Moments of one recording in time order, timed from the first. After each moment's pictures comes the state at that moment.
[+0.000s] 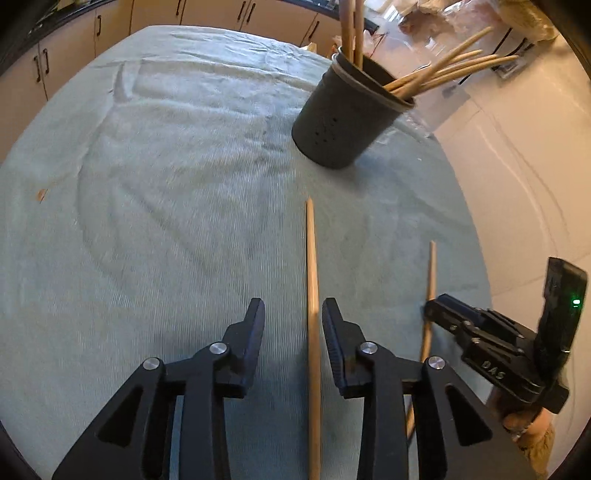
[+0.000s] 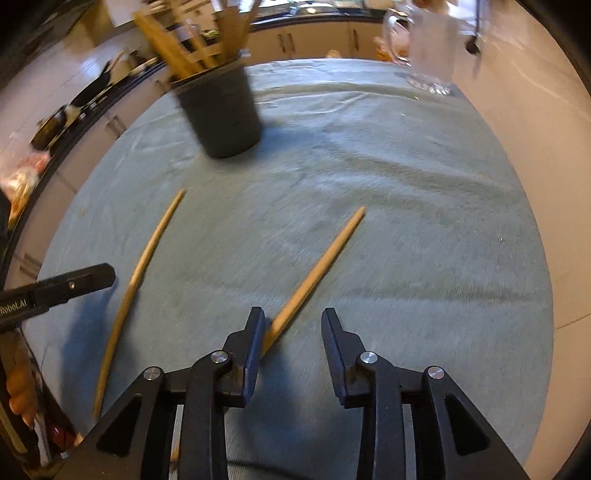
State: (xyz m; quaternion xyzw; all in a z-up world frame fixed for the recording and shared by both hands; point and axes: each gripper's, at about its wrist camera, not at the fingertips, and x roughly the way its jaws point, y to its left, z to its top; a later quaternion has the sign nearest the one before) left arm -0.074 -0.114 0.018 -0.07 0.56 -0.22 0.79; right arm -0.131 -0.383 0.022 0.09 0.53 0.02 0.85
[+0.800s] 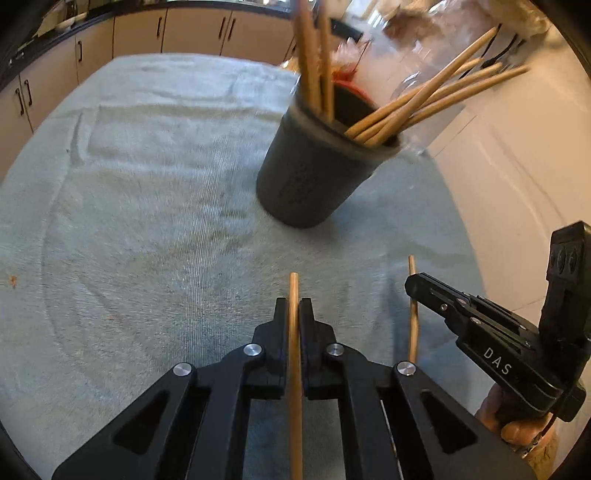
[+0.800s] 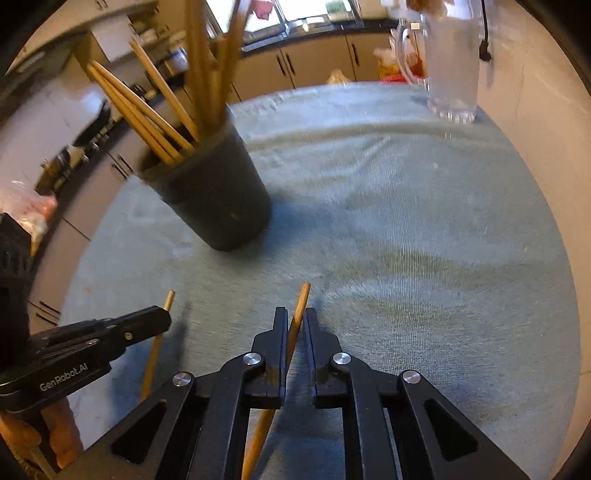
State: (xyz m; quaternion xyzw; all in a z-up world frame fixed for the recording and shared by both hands) left arm -0.058 -0.131 0.043 -0.06 0.53 -0.24 0.81; right arm -0.067 -0.385 0.044 0.14 0.47 0.04 0.87
